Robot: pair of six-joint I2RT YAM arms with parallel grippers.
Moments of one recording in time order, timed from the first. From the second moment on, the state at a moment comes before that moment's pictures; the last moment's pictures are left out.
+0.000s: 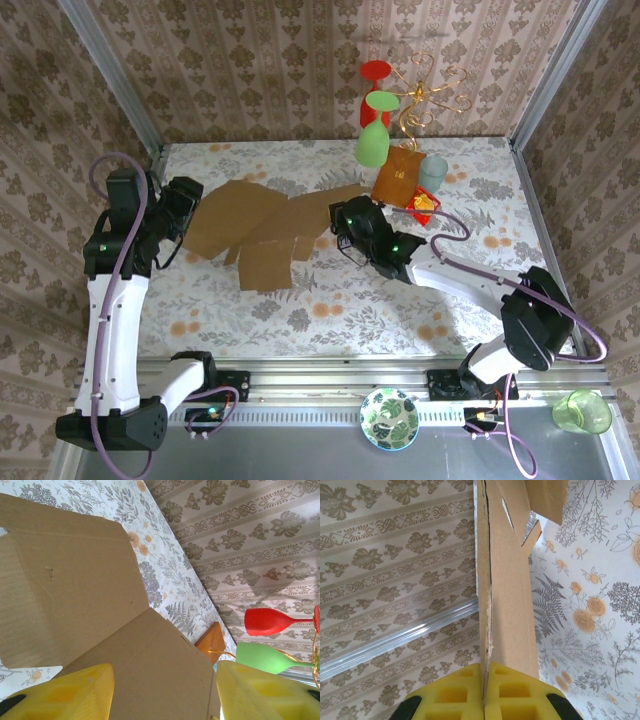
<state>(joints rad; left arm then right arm) -0.06 1.01 1.34 -0.92 0.14 -1.04 0.78 1.50 1.04 0.04 0.30 1.92</state>
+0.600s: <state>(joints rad) 0.01 1.17 1.29 -0.92 0.25 -0.85 0.87 1.42 1.24 -0.04 0.41 1.75</state>
